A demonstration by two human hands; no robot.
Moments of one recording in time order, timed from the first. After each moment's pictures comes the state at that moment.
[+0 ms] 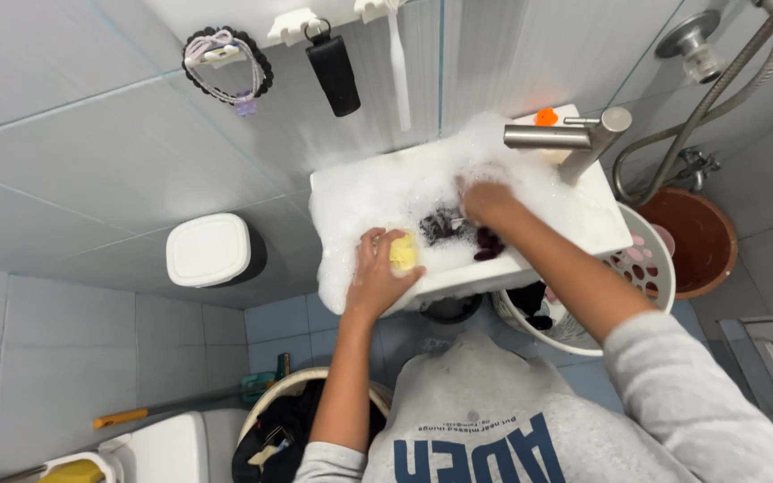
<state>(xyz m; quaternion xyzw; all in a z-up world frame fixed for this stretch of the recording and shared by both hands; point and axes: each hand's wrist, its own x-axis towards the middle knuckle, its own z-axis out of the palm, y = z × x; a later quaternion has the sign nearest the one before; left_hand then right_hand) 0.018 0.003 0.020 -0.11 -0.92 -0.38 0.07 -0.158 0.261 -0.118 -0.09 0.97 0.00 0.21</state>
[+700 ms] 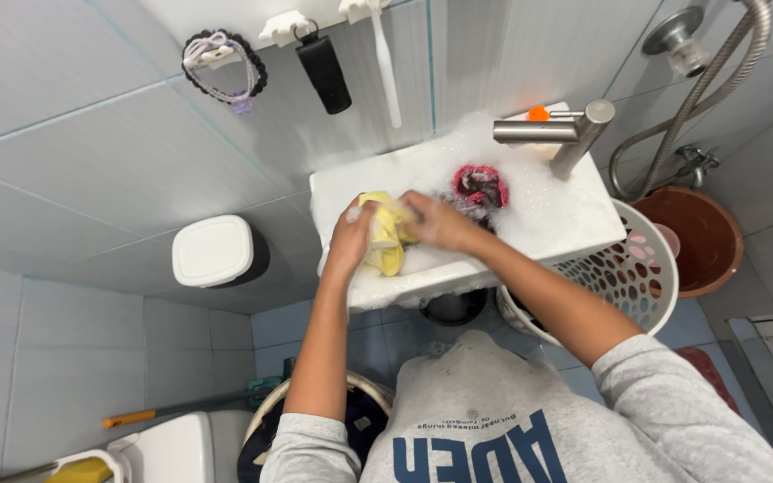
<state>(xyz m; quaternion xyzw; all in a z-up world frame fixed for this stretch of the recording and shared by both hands) -0.043 -0.020 0.024 0.01 -0.78 -0.62 -0.05 -0.048 0.186 0.037 -0.14 0.88 -0.43 0.15</state>
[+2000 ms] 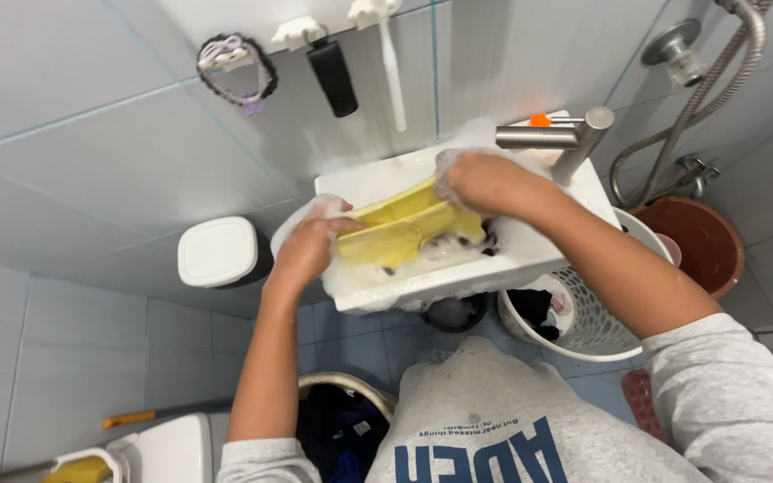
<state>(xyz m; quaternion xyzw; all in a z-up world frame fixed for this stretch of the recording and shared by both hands) -0.018 -0.082 0.089 -0.19 -0.94 -0.27 0.00 -0.063 0.243 0.137 -0.34 0.93 -0.10 0.04</state>
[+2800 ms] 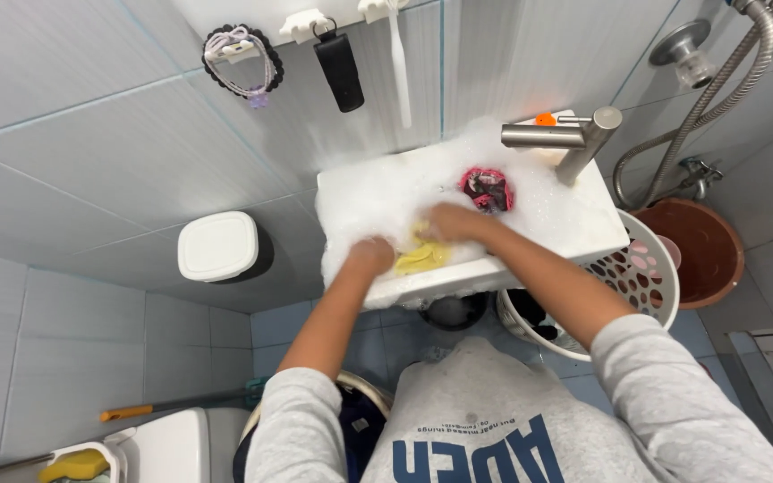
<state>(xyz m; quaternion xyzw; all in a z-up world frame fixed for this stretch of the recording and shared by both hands) -0.096 -0.028 -0.135 -0.14 -0.96 -0.08 -0.23 -0.092 0.197 -0.019 -0.24 0.92 -0.21 0.22</state>
